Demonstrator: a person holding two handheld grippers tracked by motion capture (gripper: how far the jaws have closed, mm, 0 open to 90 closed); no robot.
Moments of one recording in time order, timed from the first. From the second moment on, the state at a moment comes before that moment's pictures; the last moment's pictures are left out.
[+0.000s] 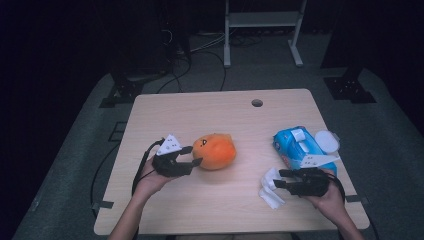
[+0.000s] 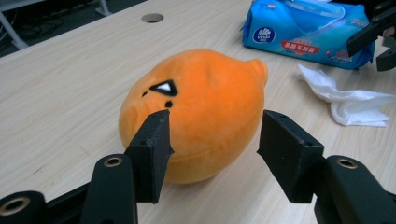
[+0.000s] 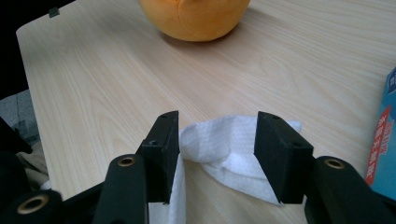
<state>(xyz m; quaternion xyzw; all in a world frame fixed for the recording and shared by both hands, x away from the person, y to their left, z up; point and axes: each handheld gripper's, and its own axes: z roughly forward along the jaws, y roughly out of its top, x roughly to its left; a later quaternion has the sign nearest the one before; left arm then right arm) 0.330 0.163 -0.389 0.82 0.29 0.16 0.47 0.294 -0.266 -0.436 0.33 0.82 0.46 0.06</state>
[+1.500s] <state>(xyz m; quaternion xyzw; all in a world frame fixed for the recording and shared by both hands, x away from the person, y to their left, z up) 0.308 0.193 -0.437 0.82 0.33 0.14 0.45 0.294 -0.265 -0.442 0.34 0.82 0.45 0.06</state>
